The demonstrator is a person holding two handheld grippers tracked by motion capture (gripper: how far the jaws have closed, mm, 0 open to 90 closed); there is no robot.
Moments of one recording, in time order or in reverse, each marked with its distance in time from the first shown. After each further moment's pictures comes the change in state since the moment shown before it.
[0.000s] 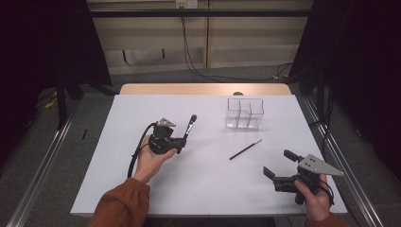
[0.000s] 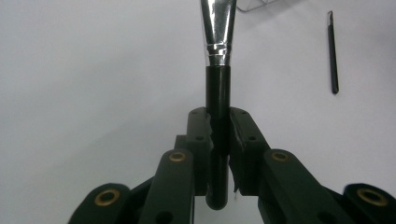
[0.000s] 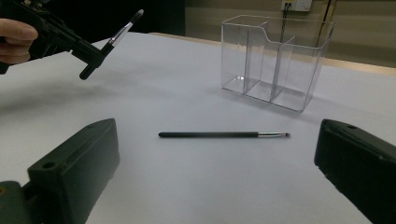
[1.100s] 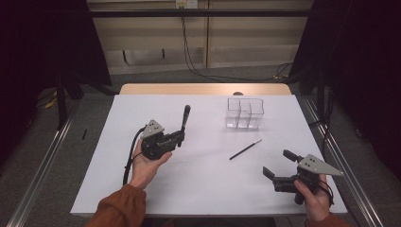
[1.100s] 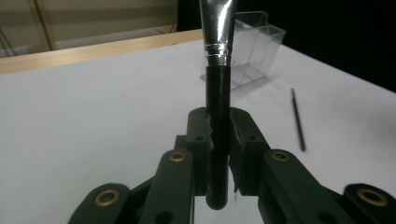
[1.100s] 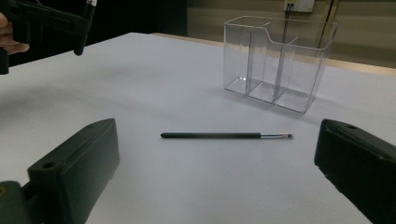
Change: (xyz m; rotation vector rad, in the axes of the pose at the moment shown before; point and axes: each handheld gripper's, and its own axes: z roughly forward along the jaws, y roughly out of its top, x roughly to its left) left arm -0.013 -0.018 -0.032 -0.354 -0.020 0.053; right arm 0.000 0.000 0.001 0.000 0.008 -0.003
